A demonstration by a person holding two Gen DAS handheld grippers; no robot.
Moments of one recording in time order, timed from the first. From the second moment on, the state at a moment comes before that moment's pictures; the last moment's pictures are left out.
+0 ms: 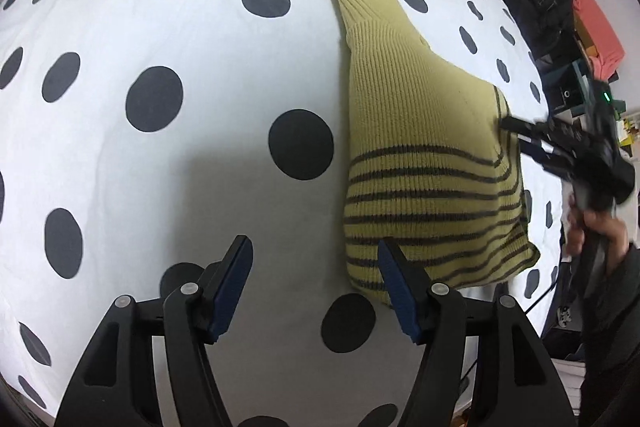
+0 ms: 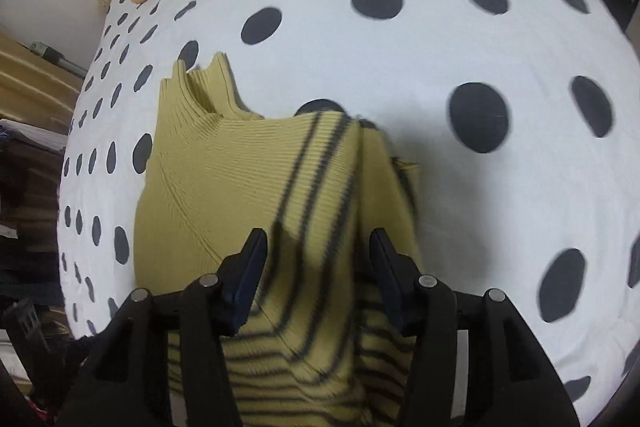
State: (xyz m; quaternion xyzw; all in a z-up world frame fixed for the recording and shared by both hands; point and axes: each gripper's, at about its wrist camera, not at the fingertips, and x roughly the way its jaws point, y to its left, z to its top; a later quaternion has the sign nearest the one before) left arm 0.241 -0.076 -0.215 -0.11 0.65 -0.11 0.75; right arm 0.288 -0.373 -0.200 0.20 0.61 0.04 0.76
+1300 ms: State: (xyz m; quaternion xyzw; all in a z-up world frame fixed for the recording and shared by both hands) left arm 0.242 -0.109 -0.235 -0.12 0.67 -0.15 0.71; right arm 0.210 -0.392 -0.153 0.24 0.55 0.01 0.80
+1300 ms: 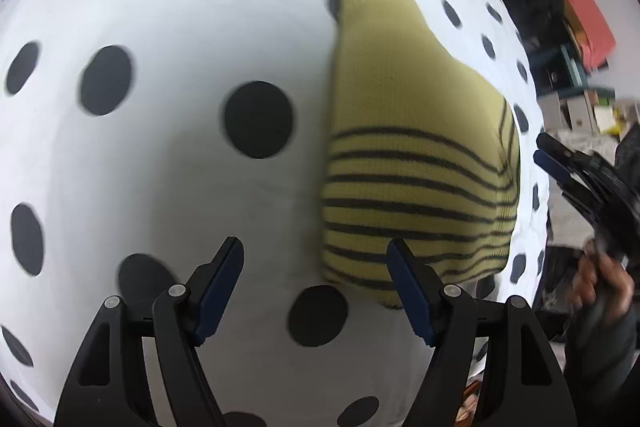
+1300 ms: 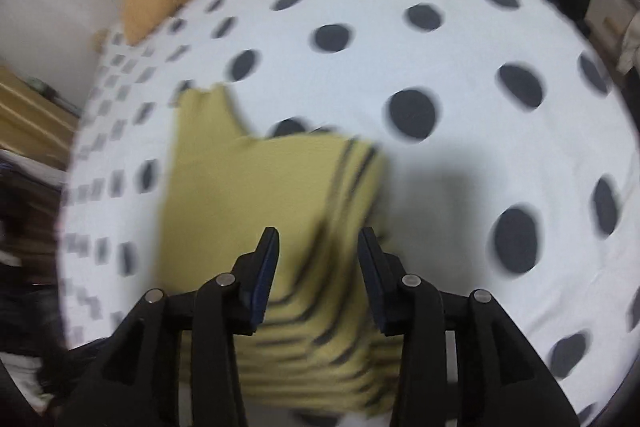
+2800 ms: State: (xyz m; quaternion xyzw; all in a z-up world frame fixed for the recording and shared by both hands) left arm 0.177 -0.148 -0.249 0.01 0.66 -0.15 0.74; right arm 0.148 -0.353 -0.212 0.25 0.60 -0.01 0.76
